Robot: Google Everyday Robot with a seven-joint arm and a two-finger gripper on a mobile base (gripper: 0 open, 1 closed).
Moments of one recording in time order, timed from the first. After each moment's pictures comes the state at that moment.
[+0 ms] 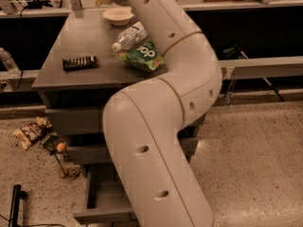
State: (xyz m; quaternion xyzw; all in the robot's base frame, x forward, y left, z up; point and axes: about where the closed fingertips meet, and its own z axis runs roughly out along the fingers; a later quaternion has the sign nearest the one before) arm 0.825 0.074 0.955 -0.95 0.17 -0.26 0.10
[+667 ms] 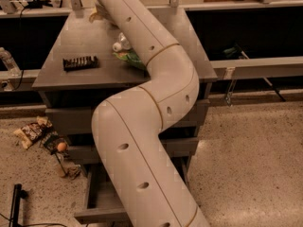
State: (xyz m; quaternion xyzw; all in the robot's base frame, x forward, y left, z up) arm 0.844 0.110 0.901 -0.95 0.17 -0.25 0.08
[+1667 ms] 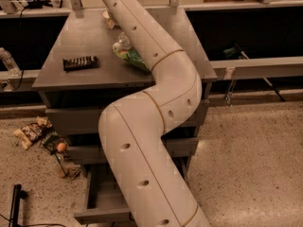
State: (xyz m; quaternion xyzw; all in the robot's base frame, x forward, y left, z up) arm 0.875 0.072 0.880 -0.93 0.24 -0.28 0.06
